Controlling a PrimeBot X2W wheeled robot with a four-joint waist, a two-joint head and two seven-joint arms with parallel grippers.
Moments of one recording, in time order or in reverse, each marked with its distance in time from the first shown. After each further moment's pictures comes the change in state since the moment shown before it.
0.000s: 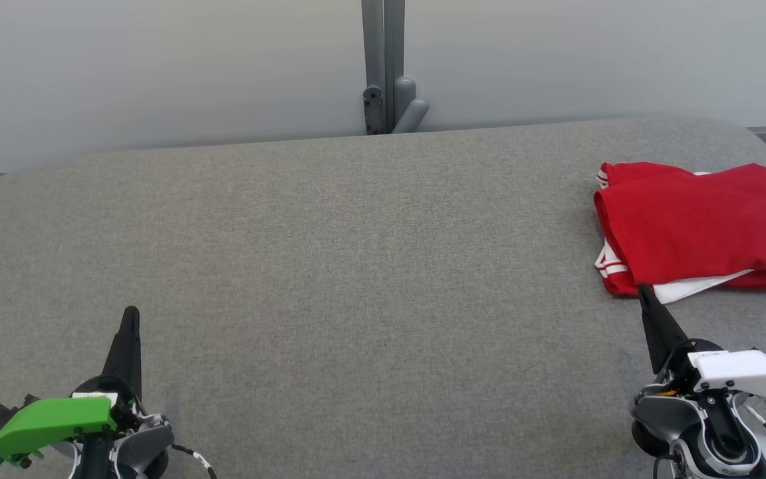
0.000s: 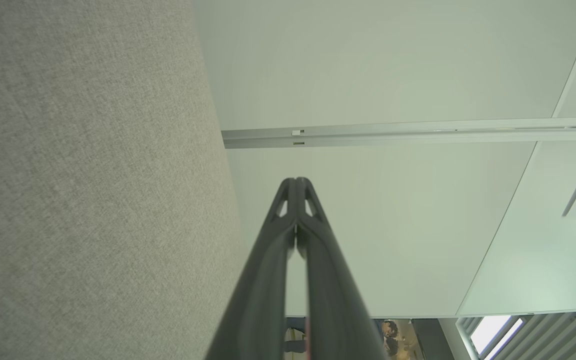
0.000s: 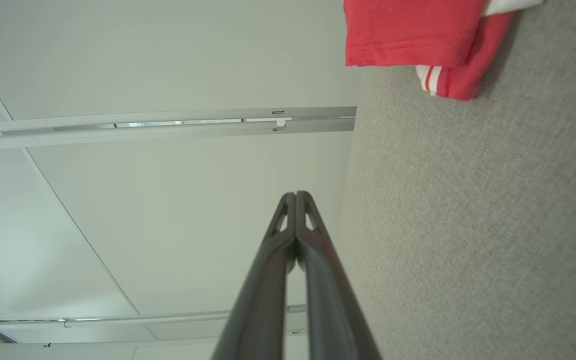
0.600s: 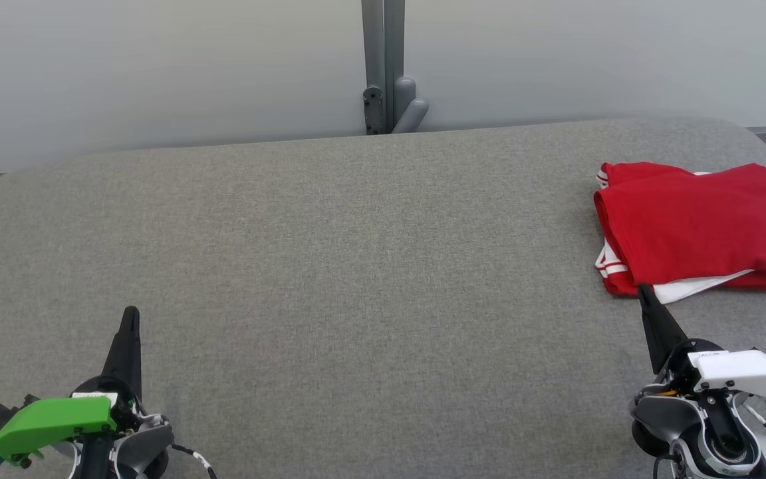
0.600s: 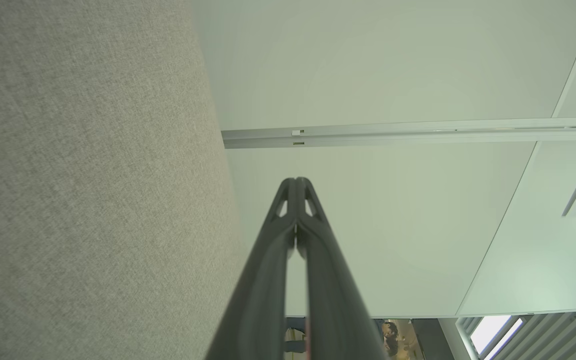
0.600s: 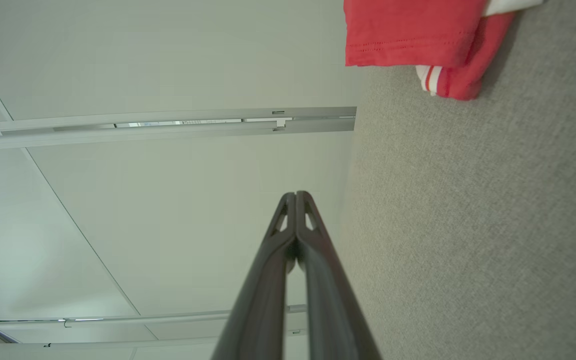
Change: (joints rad) left arm 0.000 0.000 0.000 0.000 0.000 0.000 0.000; right arm 0.000 0.000 0.000 0.000 0.000 0.000 0.000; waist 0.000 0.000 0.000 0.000
